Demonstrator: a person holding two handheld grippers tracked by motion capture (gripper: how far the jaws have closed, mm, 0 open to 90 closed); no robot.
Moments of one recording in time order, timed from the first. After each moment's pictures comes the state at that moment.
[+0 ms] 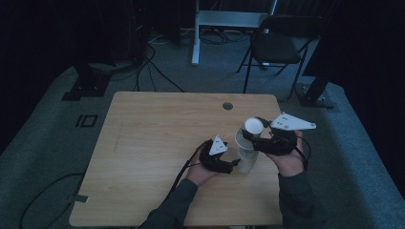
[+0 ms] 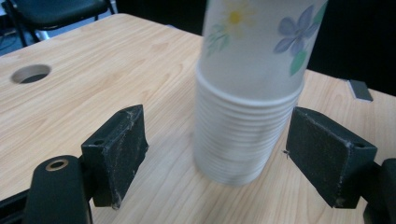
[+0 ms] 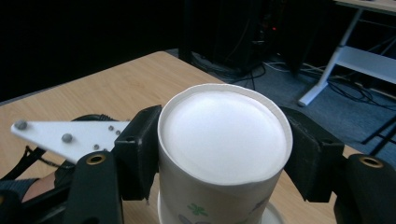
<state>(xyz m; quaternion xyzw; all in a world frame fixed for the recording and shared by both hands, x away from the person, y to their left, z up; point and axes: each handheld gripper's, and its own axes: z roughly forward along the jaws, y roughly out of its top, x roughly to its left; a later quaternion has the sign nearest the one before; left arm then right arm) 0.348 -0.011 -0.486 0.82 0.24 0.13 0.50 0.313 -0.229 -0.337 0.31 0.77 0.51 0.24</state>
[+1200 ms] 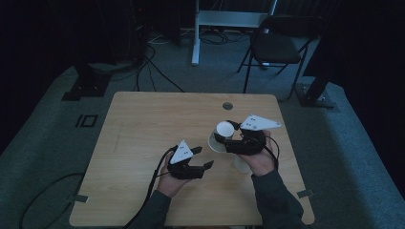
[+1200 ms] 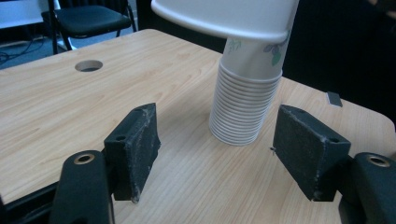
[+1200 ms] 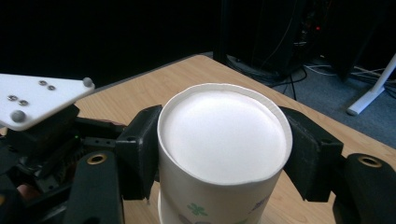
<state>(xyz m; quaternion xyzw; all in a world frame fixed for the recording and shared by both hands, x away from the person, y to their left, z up) 0.308 0.076 -0.463 0.78 0.27 0.14 0.54 0.331 -0.166 -0.364 0.28 0.77 0.53 0.19</state>
